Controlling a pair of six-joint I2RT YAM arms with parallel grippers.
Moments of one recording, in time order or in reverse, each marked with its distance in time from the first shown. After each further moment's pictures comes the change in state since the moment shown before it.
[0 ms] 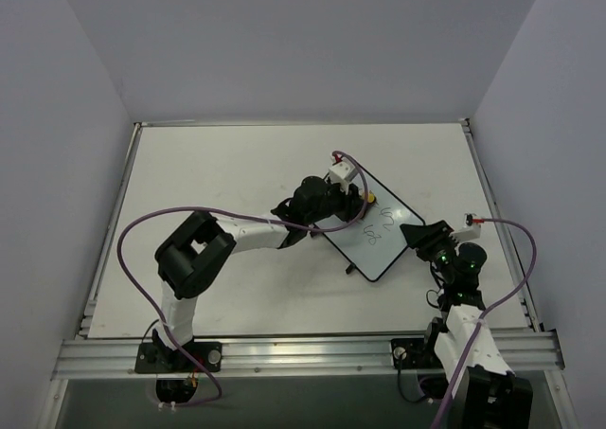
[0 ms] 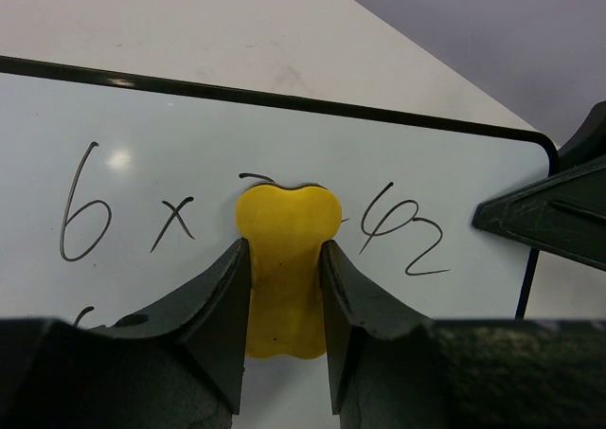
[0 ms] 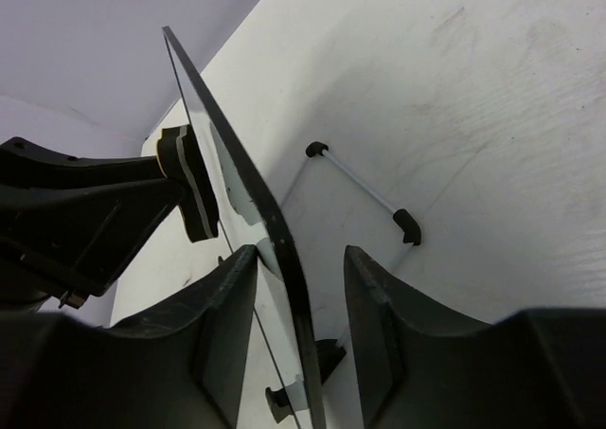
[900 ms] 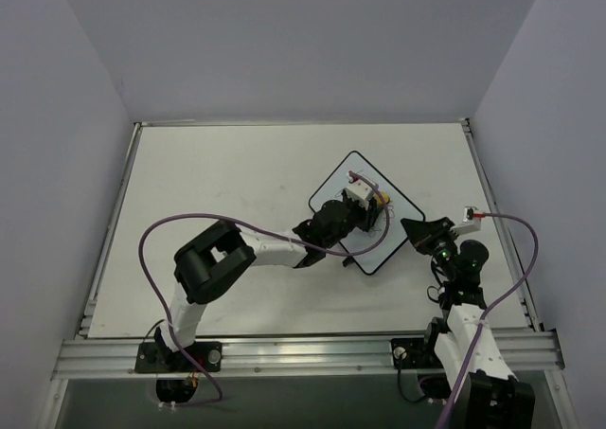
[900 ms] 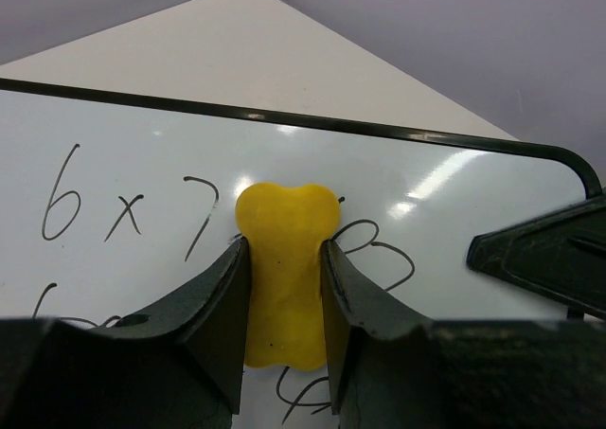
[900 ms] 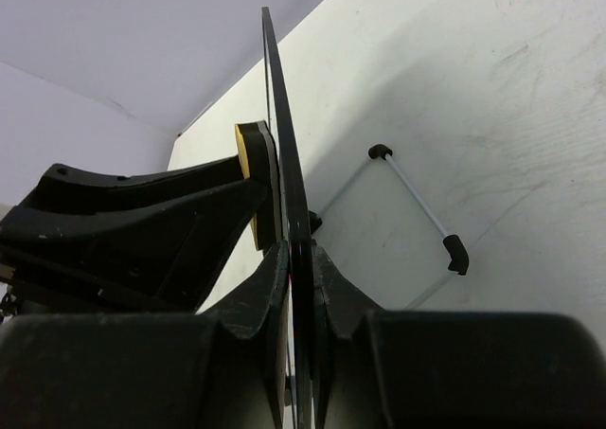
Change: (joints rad) left arm -0.157 0.077 0.019 0.179 -0.344 0.122; right arm 0.027 -0.014 0.035 0.040 -0.032 0.010
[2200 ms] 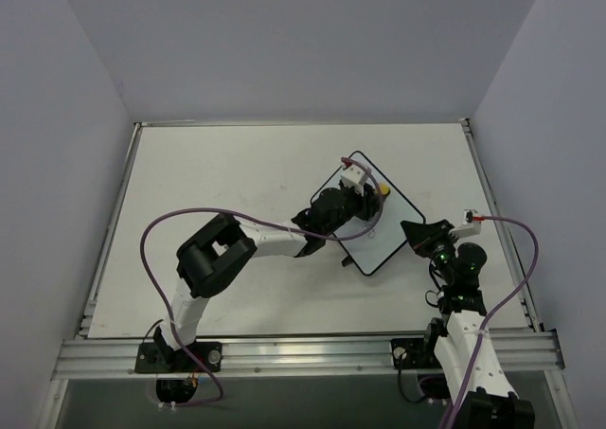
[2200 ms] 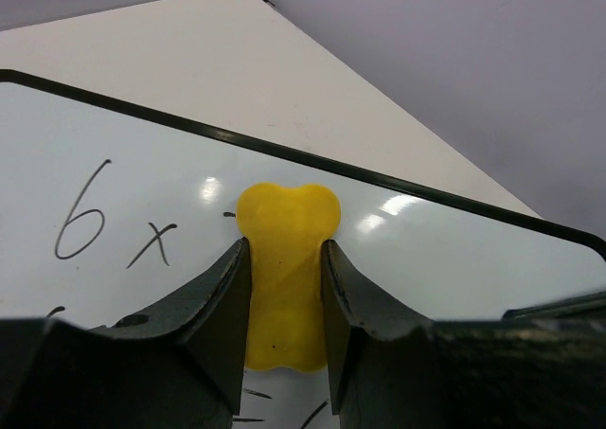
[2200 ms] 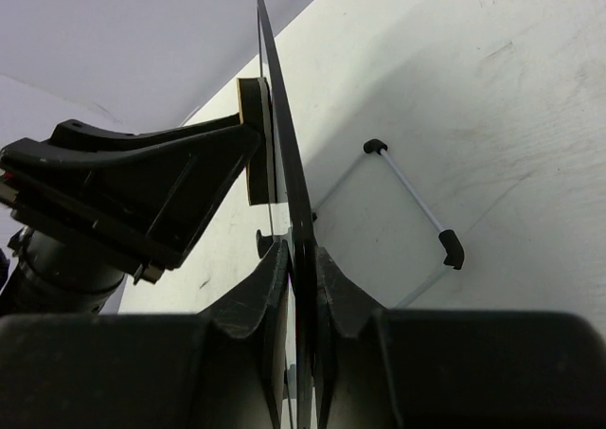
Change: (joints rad) left arm 0.060 0.041 0.066 -0.012 0.066 -0.144; right arm 0.039 -0.108 0.000 -0.116 0.071 -0.018
